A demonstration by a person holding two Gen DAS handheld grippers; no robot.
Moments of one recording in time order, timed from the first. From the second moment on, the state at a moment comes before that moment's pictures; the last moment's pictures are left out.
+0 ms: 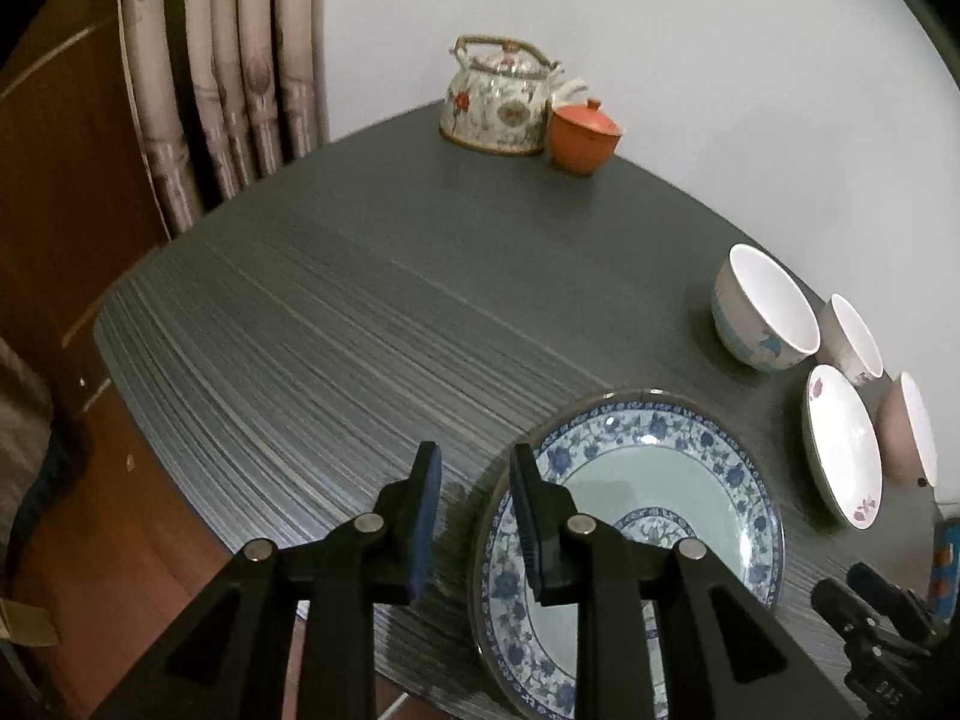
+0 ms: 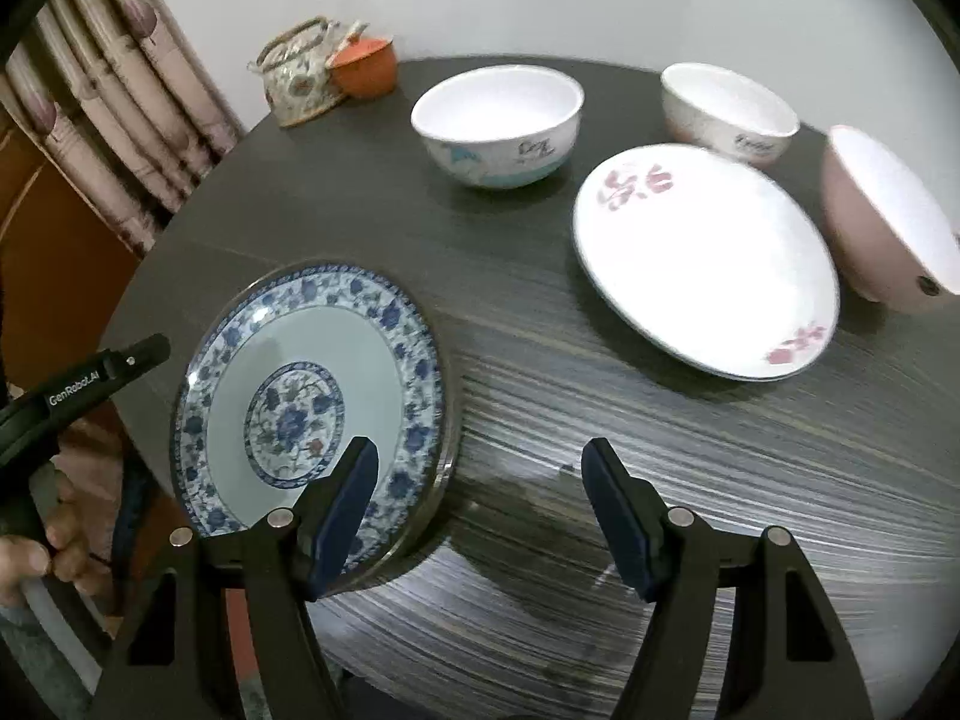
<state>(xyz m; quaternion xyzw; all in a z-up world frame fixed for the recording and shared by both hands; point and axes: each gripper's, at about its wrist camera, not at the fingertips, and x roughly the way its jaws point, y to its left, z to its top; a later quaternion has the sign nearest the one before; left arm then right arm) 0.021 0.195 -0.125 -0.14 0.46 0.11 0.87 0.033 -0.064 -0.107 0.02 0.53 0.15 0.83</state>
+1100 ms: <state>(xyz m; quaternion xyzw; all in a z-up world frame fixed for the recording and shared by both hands) 0.032 0.166 -0.091 -0.06 0.41 0.14 0.90 0.012 -0.202 -0.107 0.12 0.47 0.08 0.87</state>
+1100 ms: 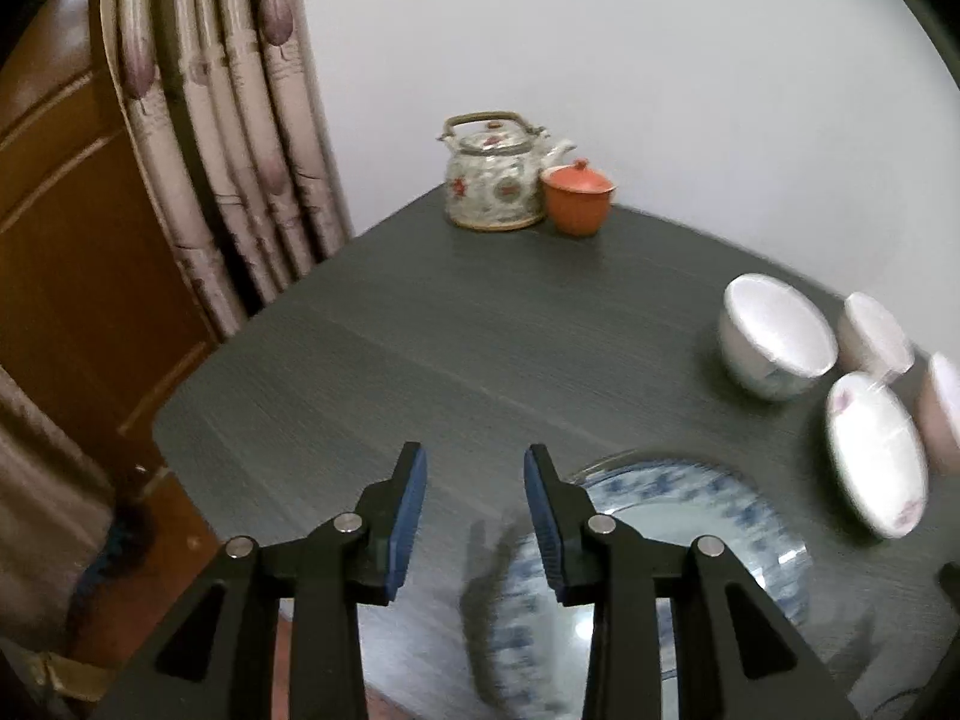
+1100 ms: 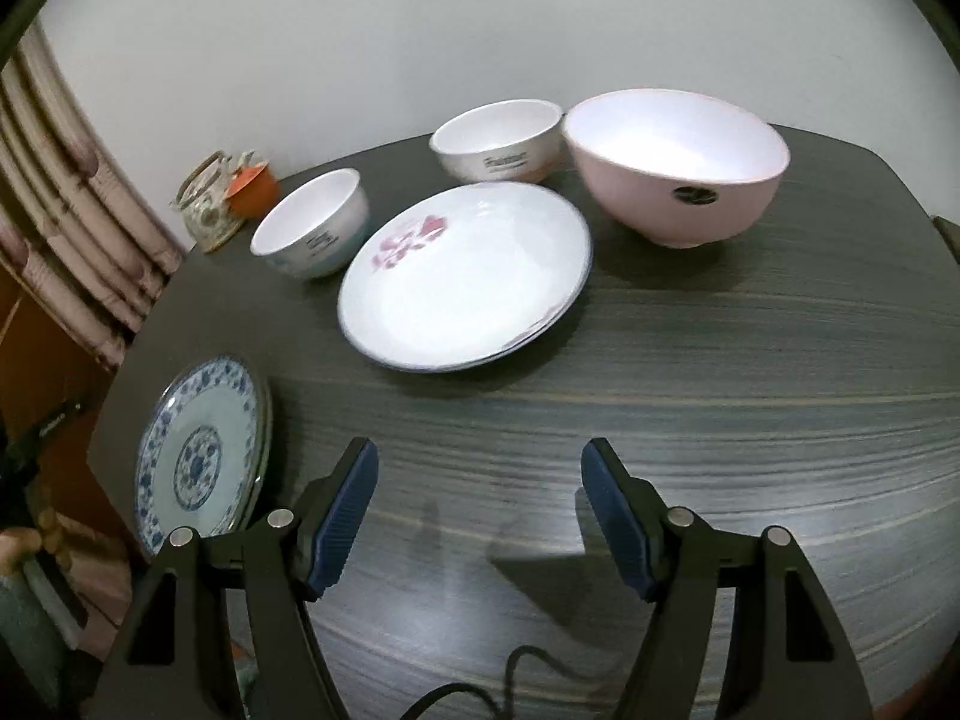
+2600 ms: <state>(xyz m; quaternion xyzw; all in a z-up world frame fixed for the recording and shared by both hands) 0.193 -0.035 -0.181 -0.11 0.58 -0.11 0.80 0.153 -0.235 -0.161 0.15 0.52 0.08 0.84</state>
